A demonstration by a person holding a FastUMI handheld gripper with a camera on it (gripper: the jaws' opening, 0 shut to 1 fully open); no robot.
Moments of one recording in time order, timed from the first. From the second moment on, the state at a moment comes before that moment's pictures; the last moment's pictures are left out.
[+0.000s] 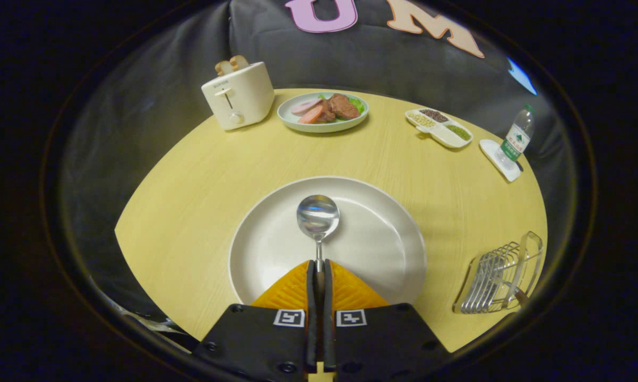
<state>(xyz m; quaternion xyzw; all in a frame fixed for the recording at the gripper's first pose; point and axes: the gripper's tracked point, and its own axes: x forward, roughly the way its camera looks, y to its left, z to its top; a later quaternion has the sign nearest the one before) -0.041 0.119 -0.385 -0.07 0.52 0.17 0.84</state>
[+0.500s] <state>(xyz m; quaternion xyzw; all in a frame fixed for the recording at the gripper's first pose) -0.039 0.091 -0.357 -0.06 0.51 0.16 0.85</state>
